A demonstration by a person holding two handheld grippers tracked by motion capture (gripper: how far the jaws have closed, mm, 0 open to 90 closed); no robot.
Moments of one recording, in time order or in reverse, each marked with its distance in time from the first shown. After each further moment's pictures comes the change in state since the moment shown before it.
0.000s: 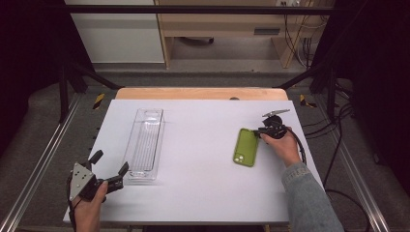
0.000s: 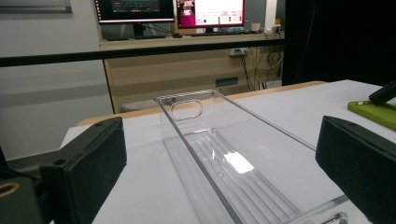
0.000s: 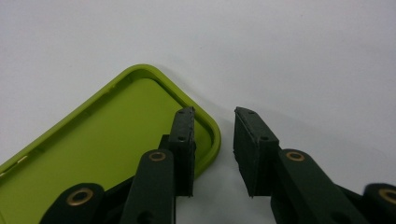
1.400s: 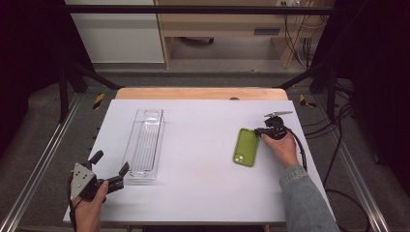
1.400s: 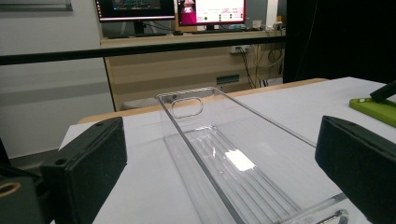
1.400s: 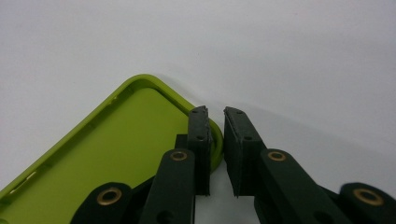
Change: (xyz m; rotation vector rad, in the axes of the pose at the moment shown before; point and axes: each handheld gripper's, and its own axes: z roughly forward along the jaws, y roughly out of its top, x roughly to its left) left arm -0.001 -0.001 0.001 0.009 0.006 0.000; right arm -0.001 -0.005 0.001 -0.045 0.012 0.086
